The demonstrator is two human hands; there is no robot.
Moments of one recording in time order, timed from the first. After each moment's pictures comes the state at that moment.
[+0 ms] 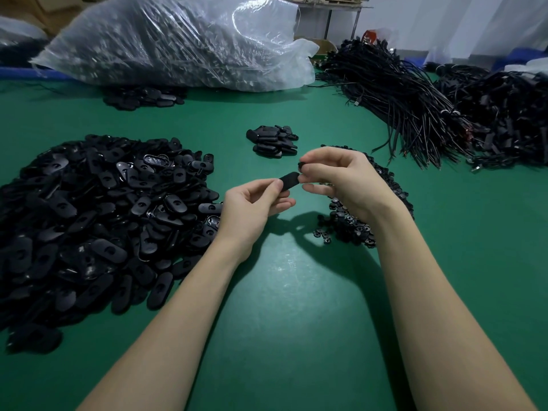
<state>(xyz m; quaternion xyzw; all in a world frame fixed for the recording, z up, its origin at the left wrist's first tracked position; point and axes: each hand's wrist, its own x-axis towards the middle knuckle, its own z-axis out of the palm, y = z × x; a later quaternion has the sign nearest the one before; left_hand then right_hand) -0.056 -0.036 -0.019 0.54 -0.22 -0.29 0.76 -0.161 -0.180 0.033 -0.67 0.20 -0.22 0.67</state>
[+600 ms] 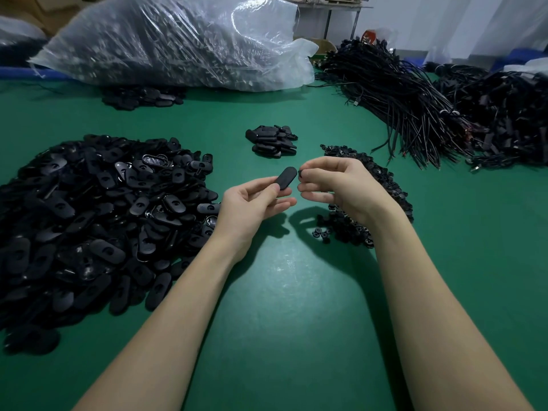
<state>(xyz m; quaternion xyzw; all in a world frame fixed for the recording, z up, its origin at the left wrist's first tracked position) -0.053 -0.031 -0.016 0.52 -0.23 -0.33 0.75 -0.163 -0.177 0.029 -0.66 0.25 -0.20 0.68</state>
